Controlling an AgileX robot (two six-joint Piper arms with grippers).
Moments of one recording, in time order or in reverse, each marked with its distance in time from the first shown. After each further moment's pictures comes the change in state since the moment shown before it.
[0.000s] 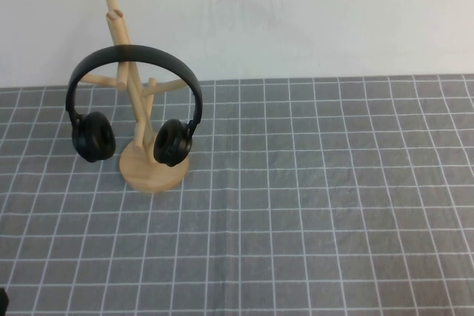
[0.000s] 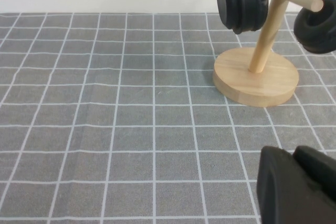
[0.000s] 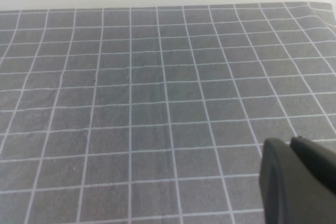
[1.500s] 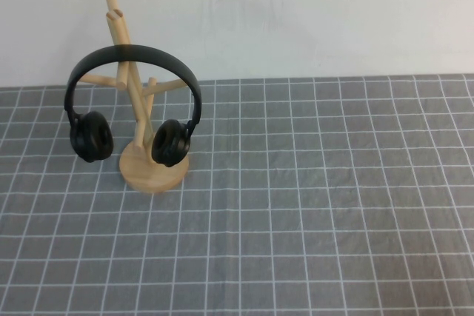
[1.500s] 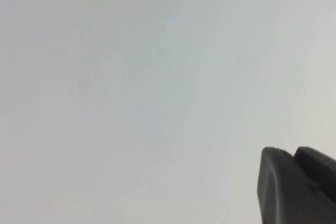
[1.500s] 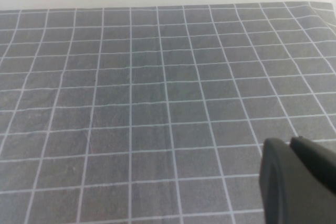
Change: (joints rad) right arm 0.000 0.000 0.000 0.000 0.000 0.000; left arm 0.000 0.000 0.007 0.006 -0.996 0.000
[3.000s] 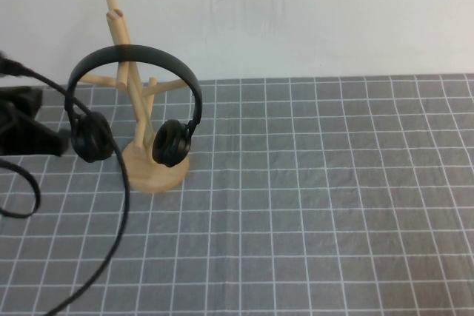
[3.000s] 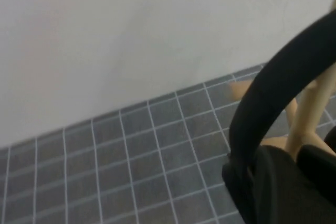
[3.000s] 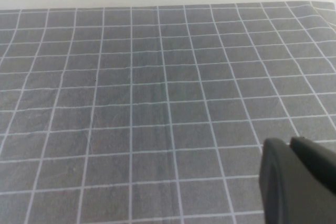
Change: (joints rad) right arm 0.000 0.000 0.000 0.000 0.000 0.000; left arm -0.025 1.104 -0.751 -0.015 0.747 0.272
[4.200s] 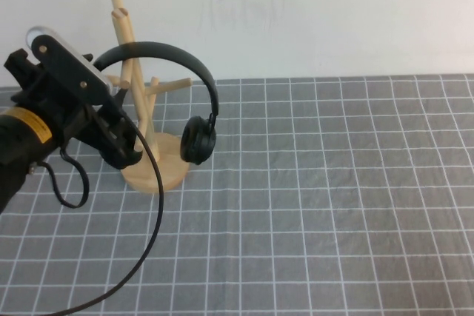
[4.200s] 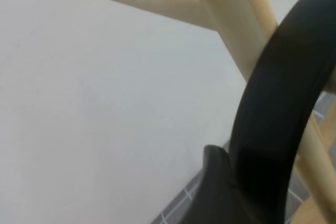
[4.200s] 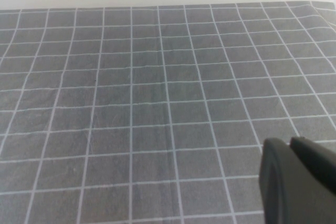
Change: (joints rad) right arm 0.000 0.000 0.000 0.000 0.000 0.000; left arm -0.053 0.323 -0.002 0.282 -0.486 0.225
